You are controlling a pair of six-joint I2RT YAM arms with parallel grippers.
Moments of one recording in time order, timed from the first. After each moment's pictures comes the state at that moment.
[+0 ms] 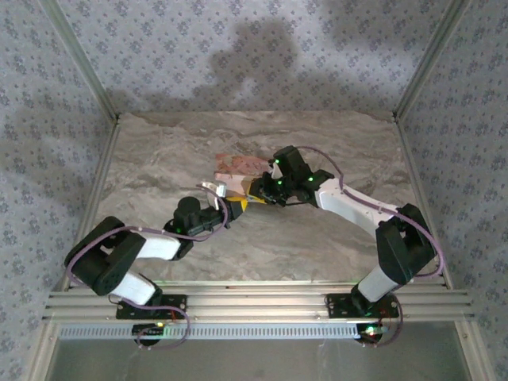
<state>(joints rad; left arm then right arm) -0.63 1.49 0.33 1.02 0.38 -0.57 0.65 1.57 1.11 -0.33 -0.47 0.98</state>
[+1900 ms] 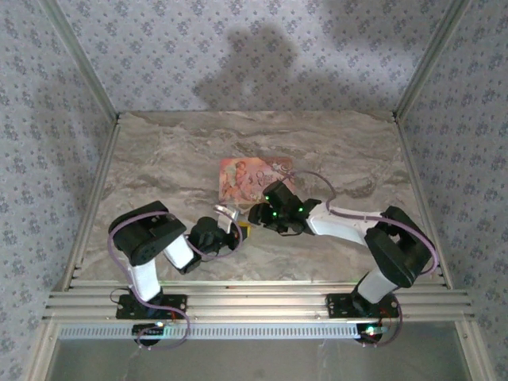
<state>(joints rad) -0.80 1.81 0.25 1.19 0.17 -0.42 0.81 1.57 0.83 -0.16 -0.11 0.99</state>
